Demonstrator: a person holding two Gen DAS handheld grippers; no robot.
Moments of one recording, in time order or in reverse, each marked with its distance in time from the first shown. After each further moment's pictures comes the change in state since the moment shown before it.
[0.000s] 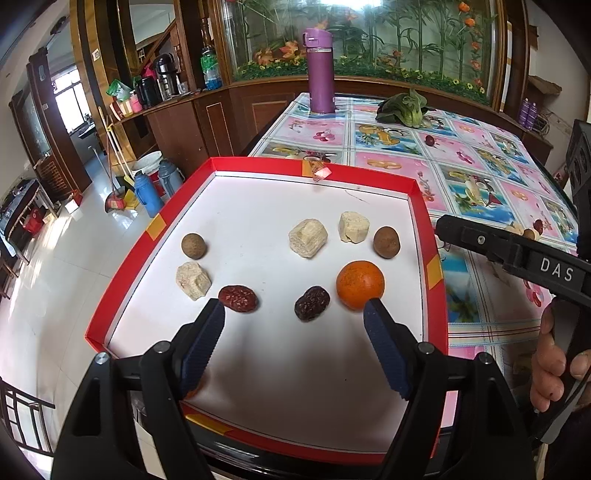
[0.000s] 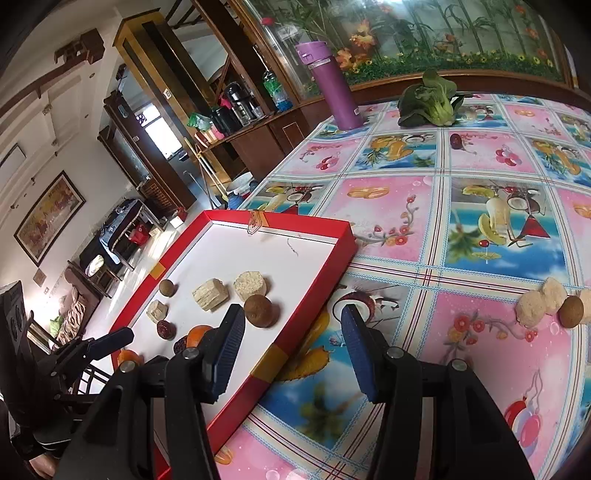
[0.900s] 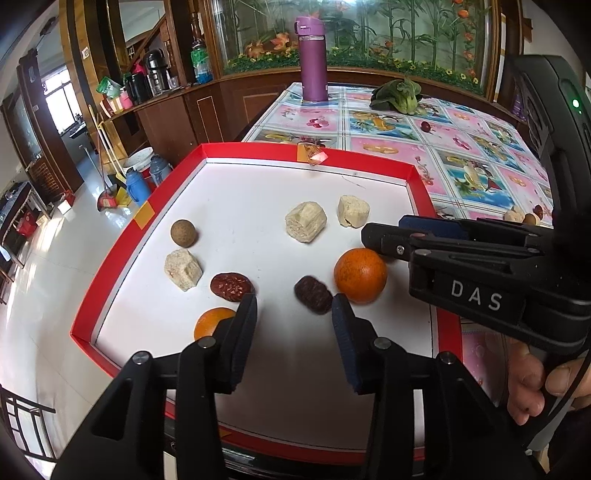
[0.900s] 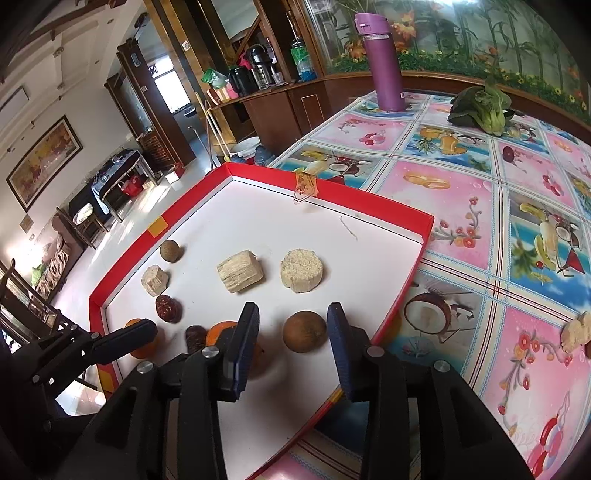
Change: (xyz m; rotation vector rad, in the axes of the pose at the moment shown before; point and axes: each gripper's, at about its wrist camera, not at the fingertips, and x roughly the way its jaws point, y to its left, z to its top) left arm 0.012 0.005 -0.008 0.020 0.028 -0.027; right arm 0.046 0.054 -0.004 -0.157 0.117 -0.060
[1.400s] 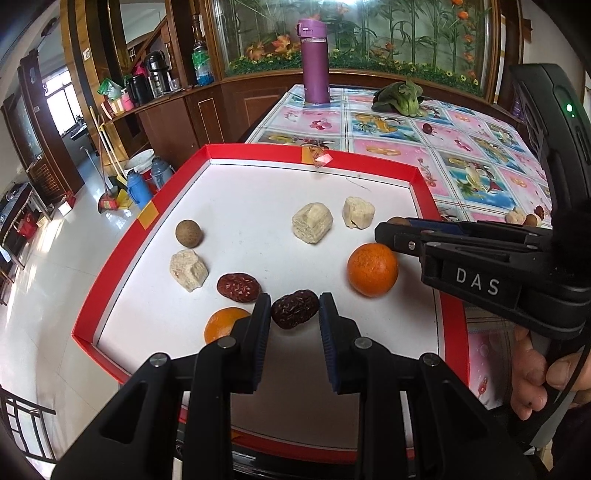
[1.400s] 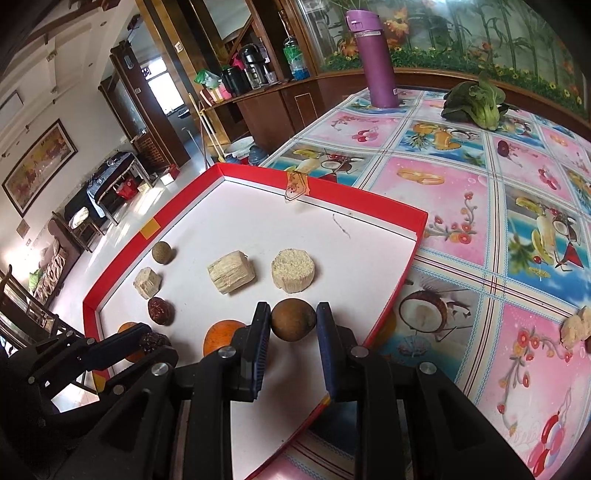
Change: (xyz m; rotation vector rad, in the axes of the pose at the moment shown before) left arm 0.001 0.004 -0.002 0.001 -0.006 0.001; right arm 0.003 -0.003 0.000 0.023 0.006 -0.015
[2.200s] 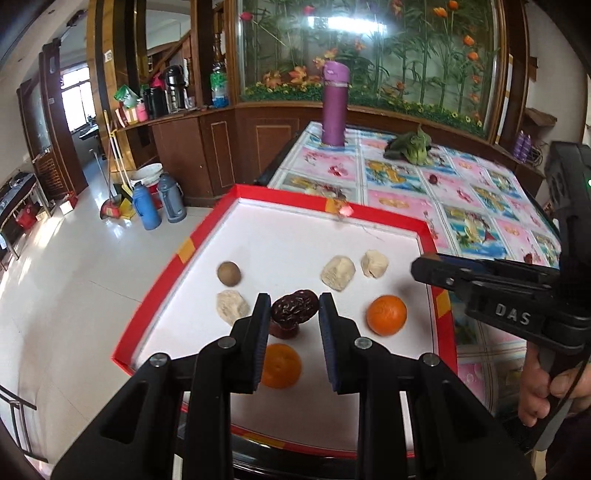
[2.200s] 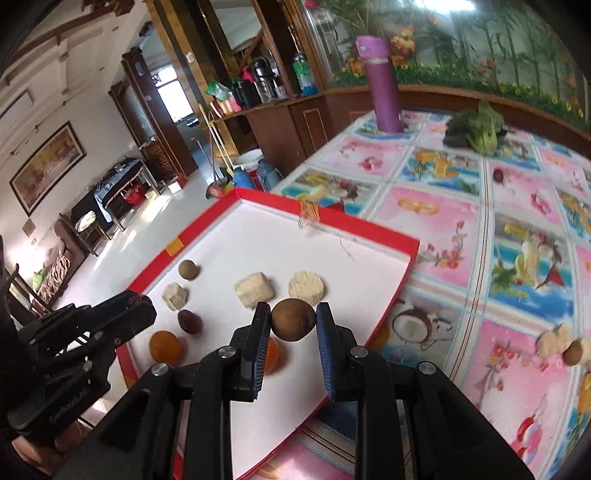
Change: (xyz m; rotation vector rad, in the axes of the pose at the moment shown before) left arm -0.025 0.027 0.015 -0.074 -0.112 -0.026; right arm -0.025 0.005 0.008 -0.016 -0.039 0.013
